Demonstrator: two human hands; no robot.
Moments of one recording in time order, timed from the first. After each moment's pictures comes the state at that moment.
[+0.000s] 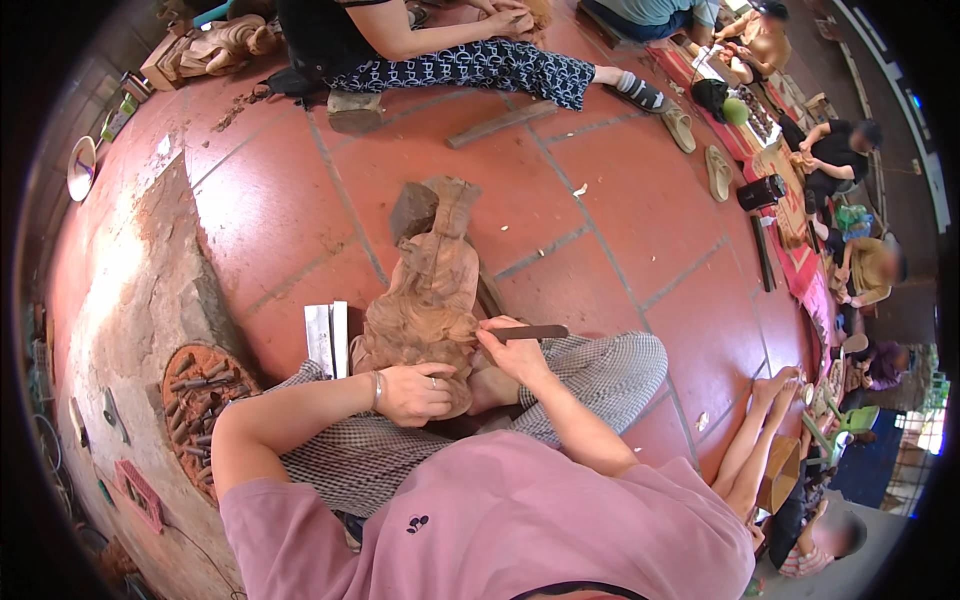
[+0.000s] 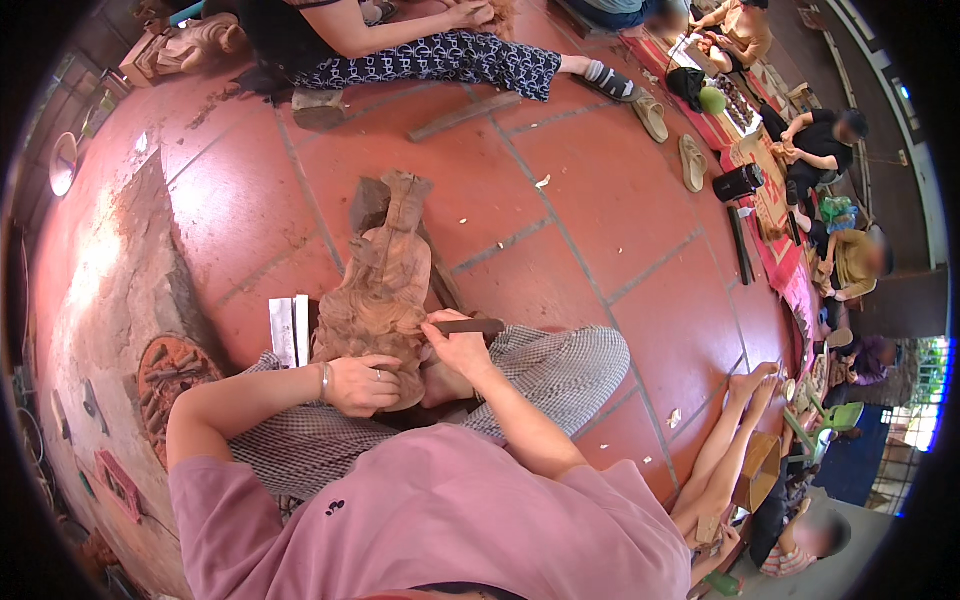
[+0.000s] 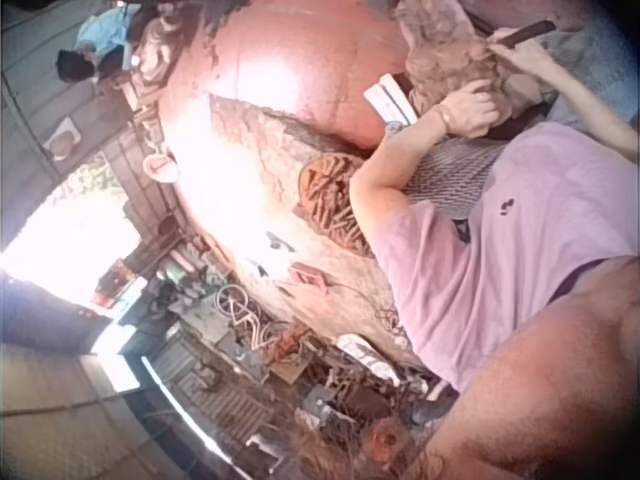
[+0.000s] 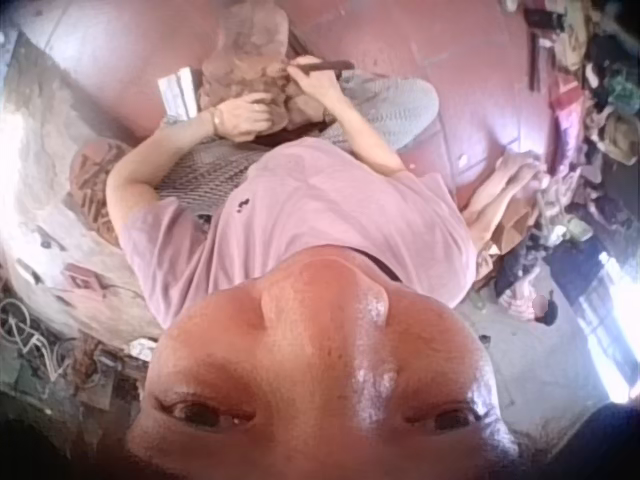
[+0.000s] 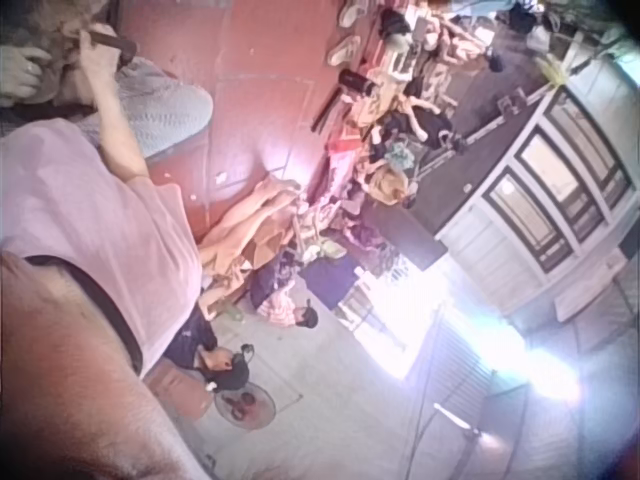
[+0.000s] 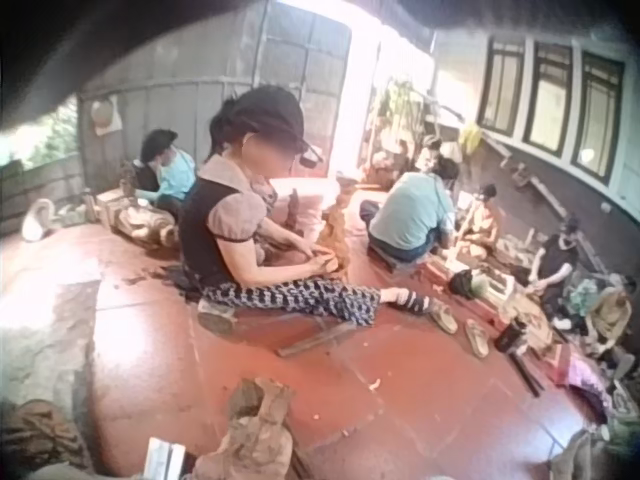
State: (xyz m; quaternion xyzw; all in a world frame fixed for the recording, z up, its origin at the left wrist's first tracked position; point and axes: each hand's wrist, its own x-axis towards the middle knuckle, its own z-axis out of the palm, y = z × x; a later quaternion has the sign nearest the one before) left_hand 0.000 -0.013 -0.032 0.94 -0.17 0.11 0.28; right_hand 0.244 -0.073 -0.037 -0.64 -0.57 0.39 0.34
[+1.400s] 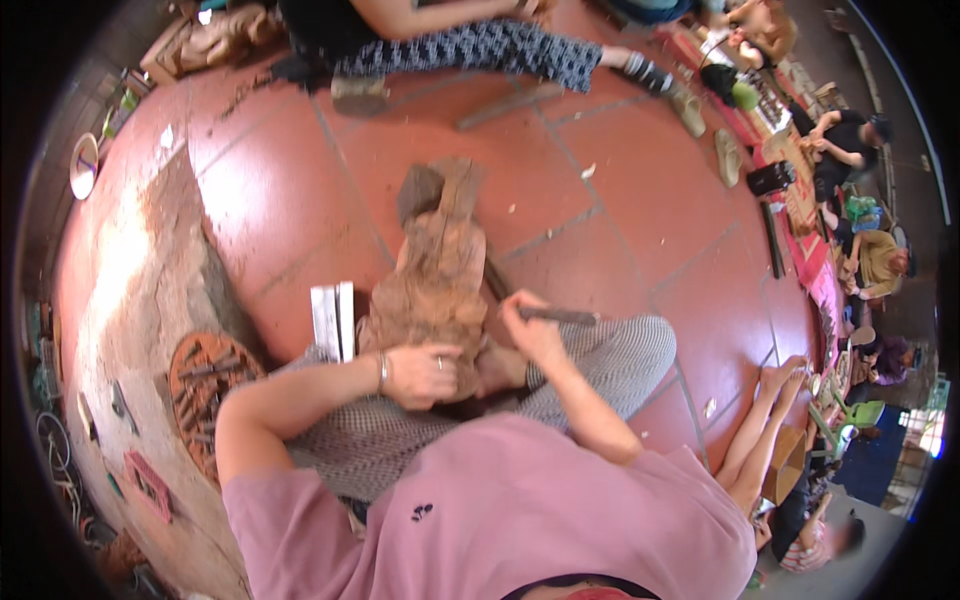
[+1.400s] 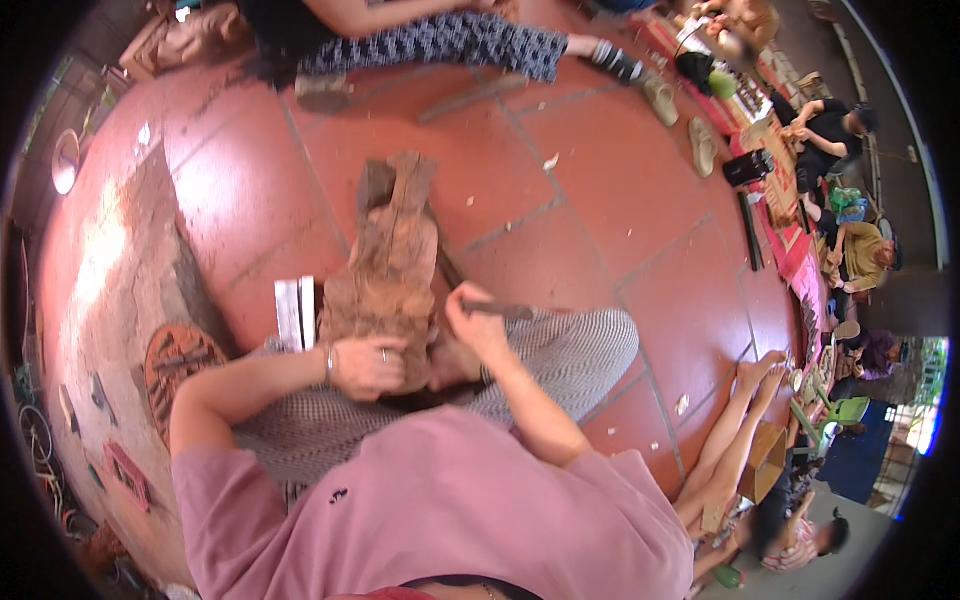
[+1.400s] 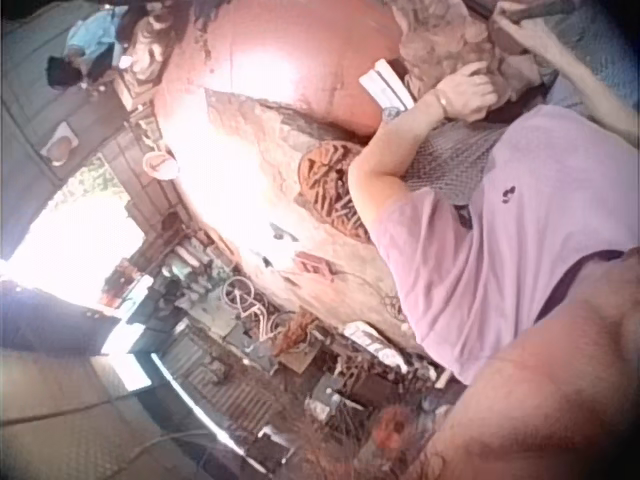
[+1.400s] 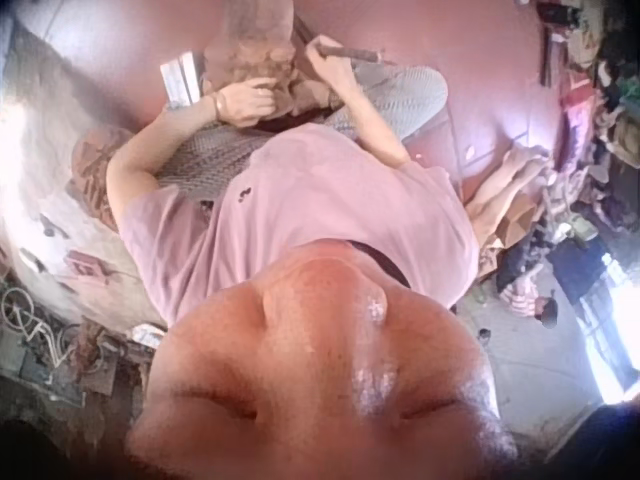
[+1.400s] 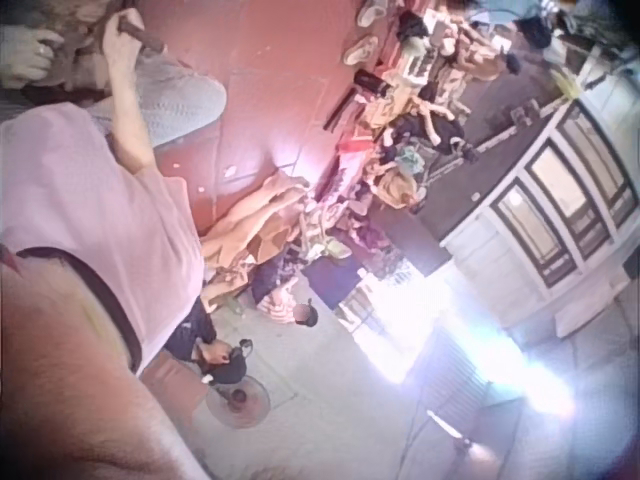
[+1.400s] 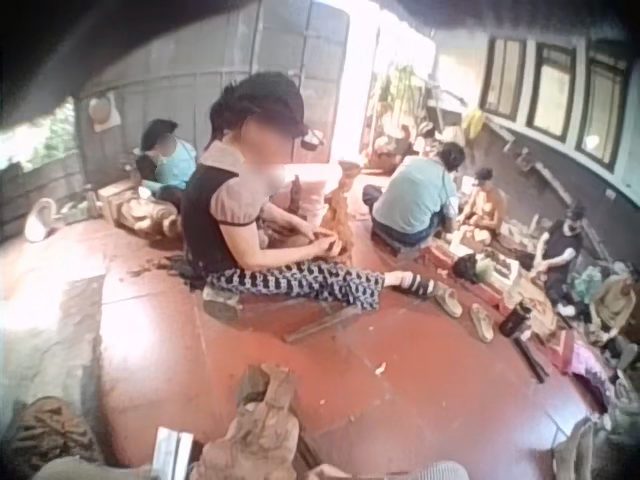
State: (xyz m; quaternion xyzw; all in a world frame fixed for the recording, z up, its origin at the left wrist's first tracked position) left_hand -0.002 -0.015 -0.041 0.94 -0.17 0.12 0.26; right_hand 0.258 -0.073 -0.045 -0.66 -0.55 0.33 0.38
